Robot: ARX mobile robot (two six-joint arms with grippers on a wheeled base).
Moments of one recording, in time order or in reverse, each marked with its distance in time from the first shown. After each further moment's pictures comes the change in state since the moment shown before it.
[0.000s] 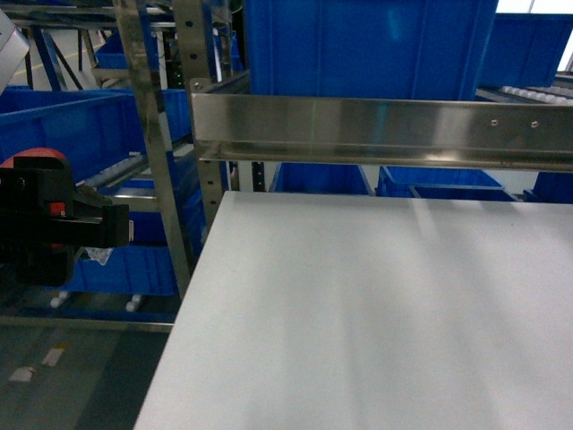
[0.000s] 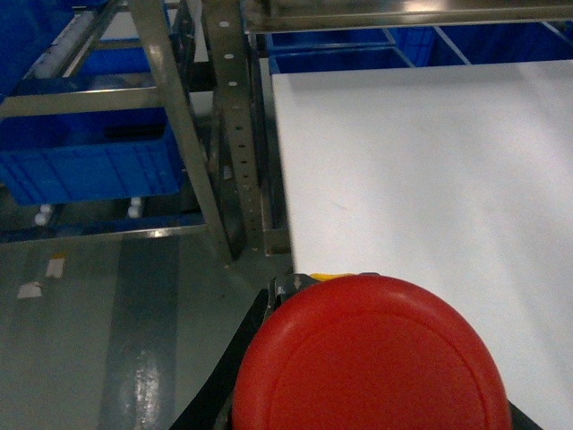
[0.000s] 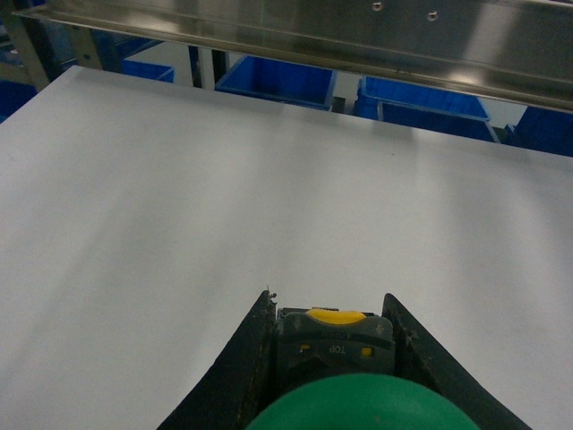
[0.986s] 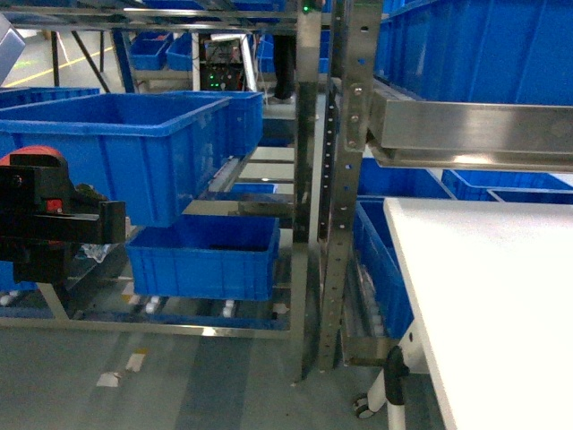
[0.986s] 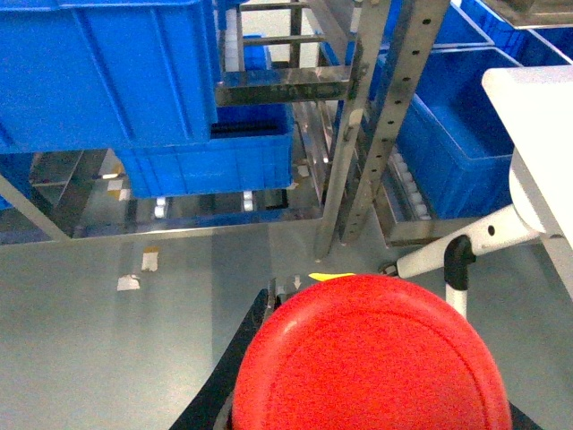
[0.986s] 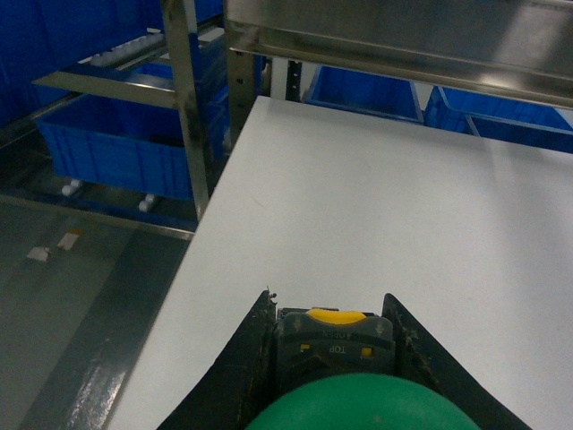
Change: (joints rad) left arm 0.000 0.002 0.000 0.003 -0.001 0.000; right arm 0.000 0.000 0.000 -0.003 0.000 0.000
